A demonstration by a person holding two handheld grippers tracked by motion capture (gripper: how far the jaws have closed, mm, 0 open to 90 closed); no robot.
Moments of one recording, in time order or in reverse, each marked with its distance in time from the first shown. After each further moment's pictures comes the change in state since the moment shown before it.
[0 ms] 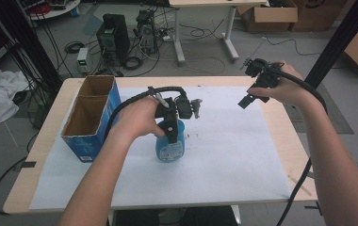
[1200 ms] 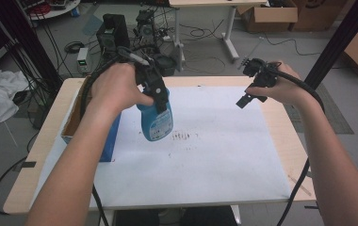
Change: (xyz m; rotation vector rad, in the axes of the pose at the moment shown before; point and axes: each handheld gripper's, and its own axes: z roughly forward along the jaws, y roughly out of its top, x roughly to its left) left arm 0.032 -0.039 -0.100 -0.053 0.002 -0.460; right arm 0.000 0.005 0.003 0.001 0.007 -0.006
